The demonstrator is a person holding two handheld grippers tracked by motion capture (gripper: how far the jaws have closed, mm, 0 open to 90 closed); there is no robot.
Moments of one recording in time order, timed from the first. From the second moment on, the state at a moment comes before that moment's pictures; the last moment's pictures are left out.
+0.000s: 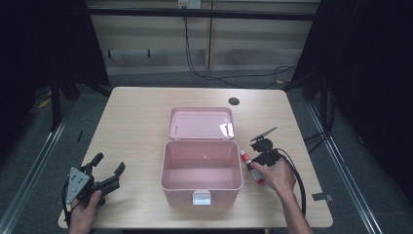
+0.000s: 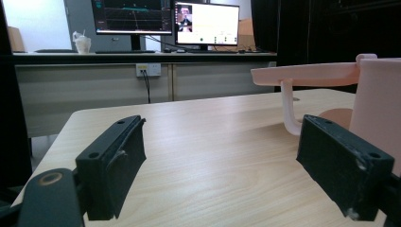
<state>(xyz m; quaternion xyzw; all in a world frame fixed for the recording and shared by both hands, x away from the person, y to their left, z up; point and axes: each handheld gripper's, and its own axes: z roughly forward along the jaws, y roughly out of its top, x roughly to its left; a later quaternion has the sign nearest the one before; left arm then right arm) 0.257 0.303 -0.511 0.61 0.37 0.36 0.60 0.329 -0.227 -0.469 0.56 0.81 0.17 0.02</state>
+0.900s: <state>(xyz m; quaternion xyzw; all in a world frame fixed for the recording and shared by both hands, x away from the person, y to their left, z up) 0.257 0.303 -0.511 0.61 0.37 0.36 0.60 0.327 -0.234 -0.460 0.55 0.82 0.13 0.01</state>
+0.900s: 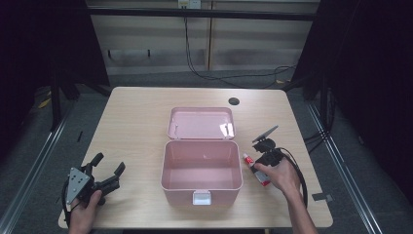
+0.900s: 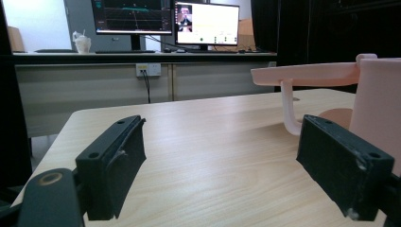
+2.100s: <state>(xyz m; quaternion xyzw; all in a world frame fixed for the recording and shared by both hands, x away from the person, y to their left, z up) 0.257 0.303 -0.511 0.61 0.37 0.36 0.60 0.322 -0.253 -0.429 0.55 0.83 0.12 -0.01</state>
